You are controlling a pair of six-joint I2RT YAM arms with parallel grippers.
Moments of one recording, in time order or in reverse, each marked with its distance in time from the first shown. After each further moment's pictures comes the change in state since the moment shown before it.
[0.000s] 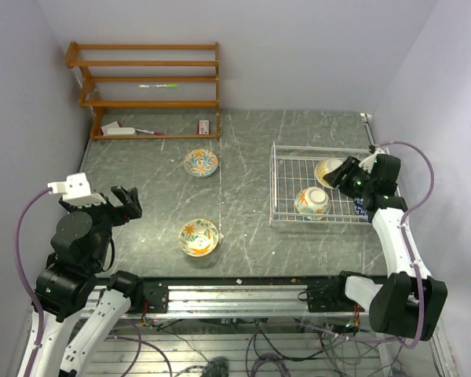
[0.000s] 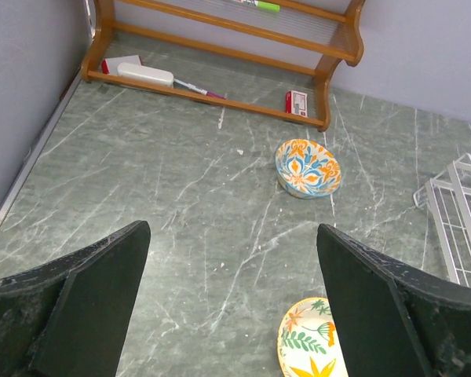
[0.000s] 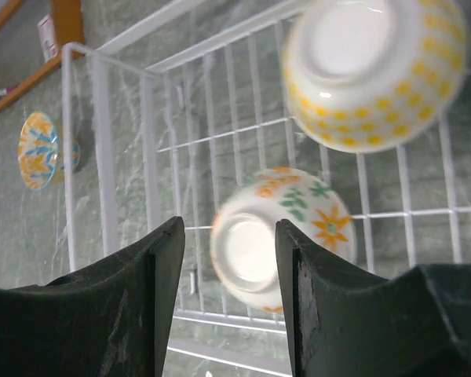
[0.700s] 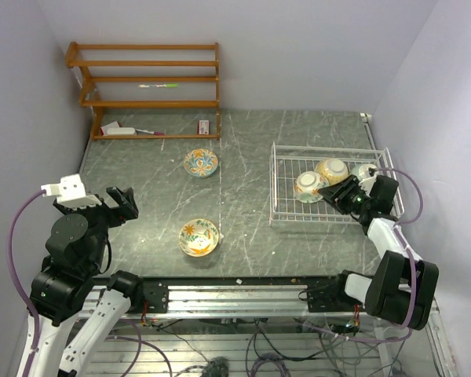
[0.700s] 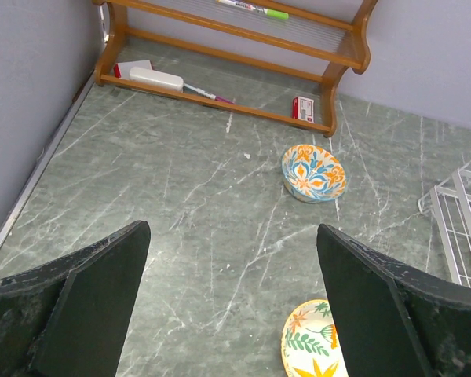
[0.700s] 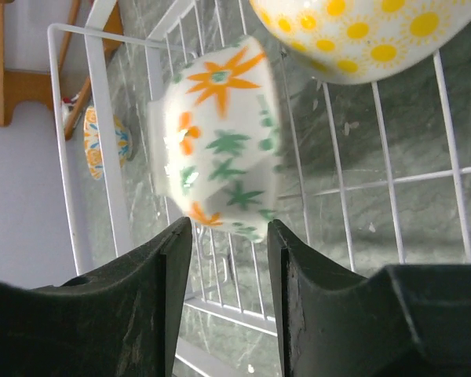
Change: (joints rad) left arm 0.000 -0.003 0.029 -0.031 -0.026 0.000; right arm -0.074 0.090 -0.262 0.341 -0.231 0.238
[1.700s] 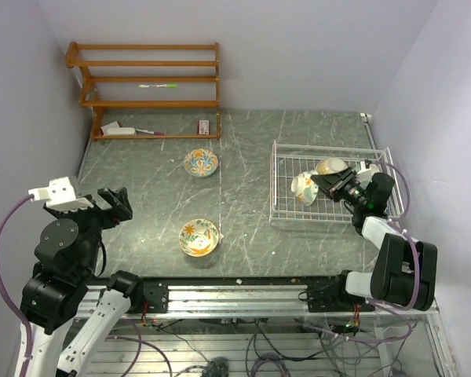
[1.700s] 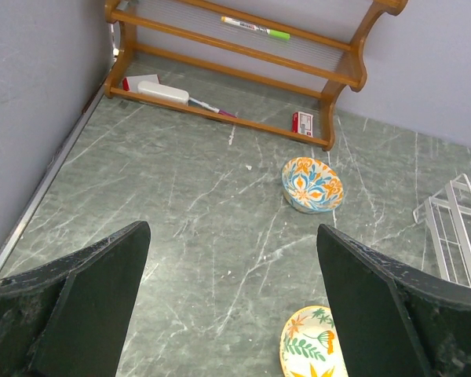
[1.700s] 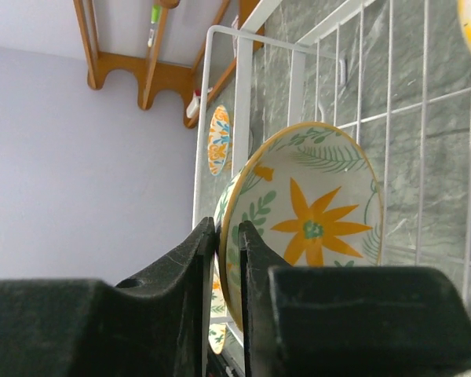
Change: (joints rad) left arm 0.000 -0.005 0.068 -0.037 -0.020 0.000; right arm 0.060 0.113 -0.048 0.503 -0.178 0.355
